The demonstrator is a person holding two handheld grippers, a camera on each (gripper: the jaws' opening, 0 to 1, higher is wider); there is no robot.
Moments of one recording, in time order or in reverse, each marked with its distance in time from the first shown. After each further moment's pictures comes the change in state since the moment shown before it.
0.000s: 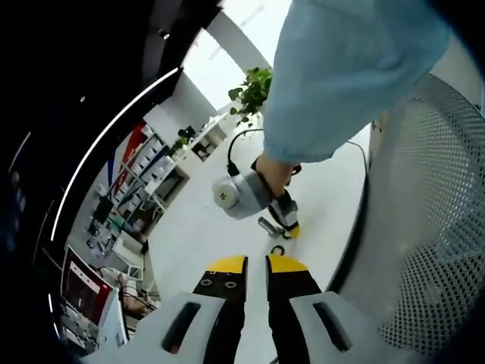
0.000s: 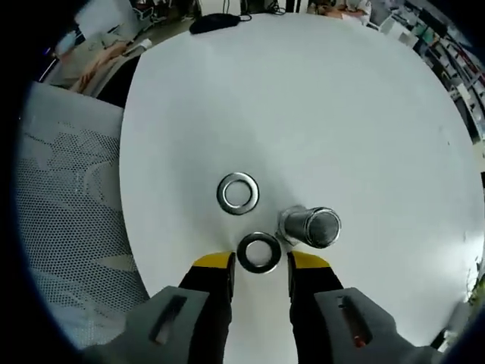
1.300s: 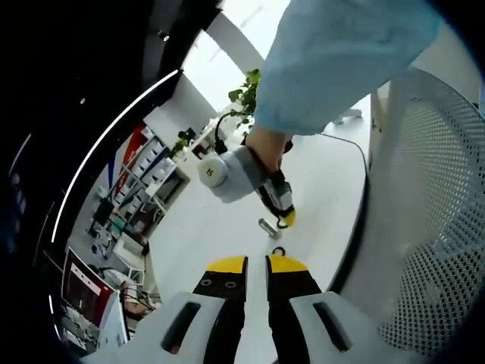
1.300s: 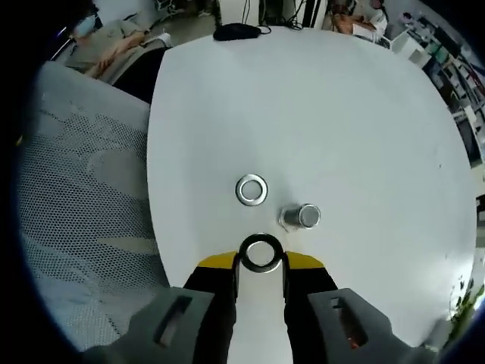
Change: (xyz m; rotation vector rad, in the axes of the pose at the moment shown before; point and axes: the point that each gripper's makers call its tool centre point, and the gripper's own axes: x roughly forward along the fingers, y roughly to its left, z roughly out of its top) left arm -0.001 0.000 0.001 0.008 -0.012 0.001; right arm -0.057 0.007 0.007 -0.113 0.006 0.016
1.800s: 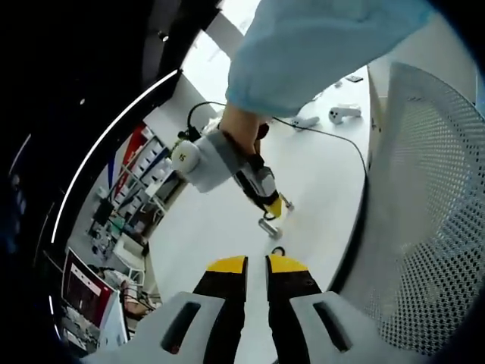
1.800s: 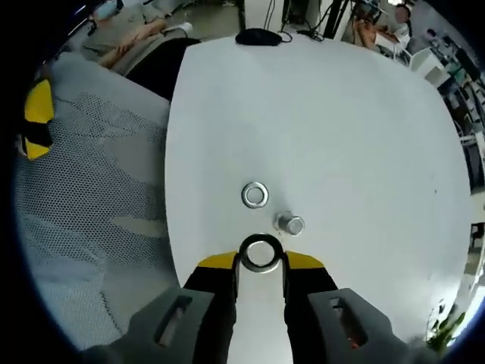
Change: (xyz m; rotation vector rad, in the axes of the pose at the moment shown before) left arm 0.000 0.001 -0.001 0.001 0.000 0.001; right arm -0.027 -0.010 0.014 -0.110 0.046 0.020
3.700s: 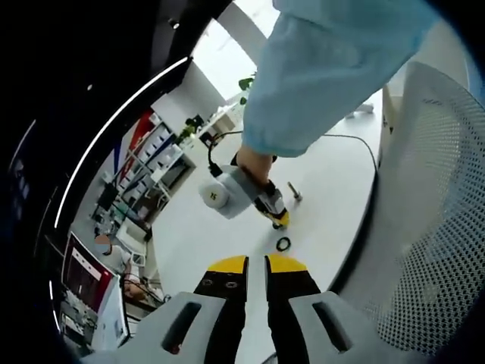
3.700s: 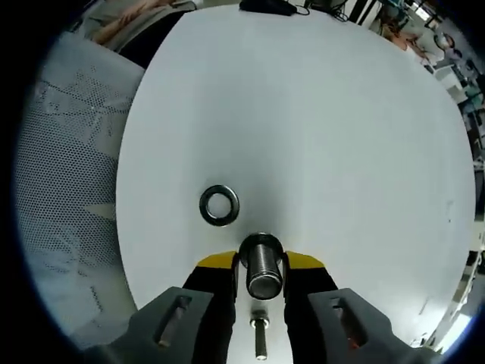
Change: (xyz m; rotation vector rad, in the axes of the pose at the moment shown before) left arm 0.003 0.007 -0.011 -0.055 0.064 0.033; right arm 0.079 -0.027 0.003 -0.119 0.069 0.005
